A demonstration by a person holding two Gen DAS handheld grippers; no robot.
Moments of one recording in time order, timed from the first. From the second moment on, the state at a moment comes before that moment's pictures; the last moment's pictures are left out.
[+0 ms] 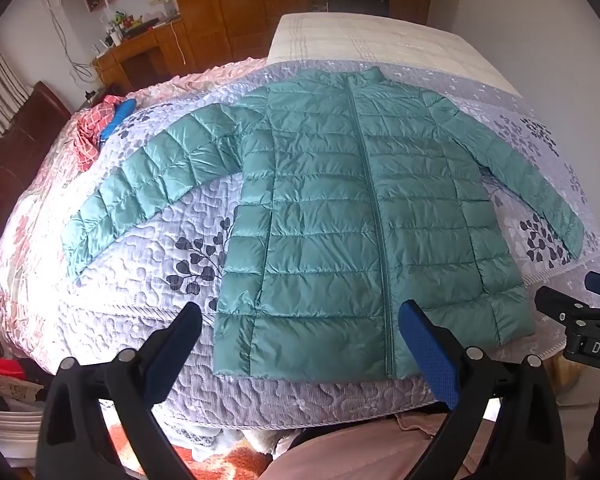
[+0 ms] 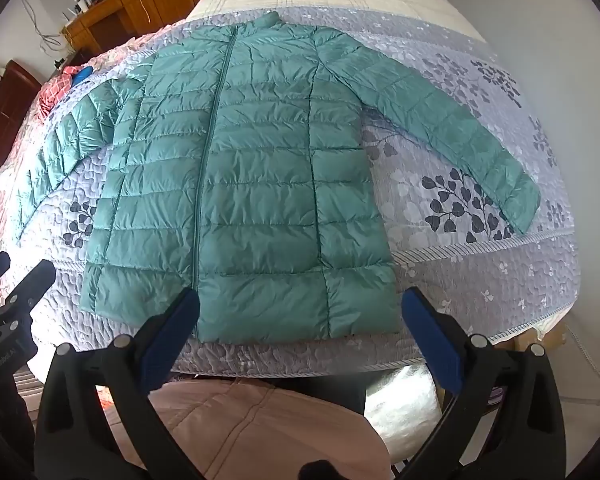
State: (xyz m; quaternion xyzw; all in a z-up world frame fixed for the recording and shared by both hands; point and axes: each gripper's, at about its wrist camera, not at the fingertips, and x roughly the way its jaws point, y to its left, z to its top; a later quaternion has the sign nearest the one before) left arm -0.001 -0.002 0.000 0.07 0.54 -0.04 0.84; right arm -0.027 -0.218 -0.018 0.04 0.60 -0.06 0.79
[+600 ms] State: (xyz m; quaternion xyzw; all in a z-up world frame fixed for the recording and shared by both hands) left arm -0.002 0.001 0.001 0.07 0.54 -0.04 0.84; right arm -0.028 -0.219 -0.020 0.05 0.60 -0.06 0.79
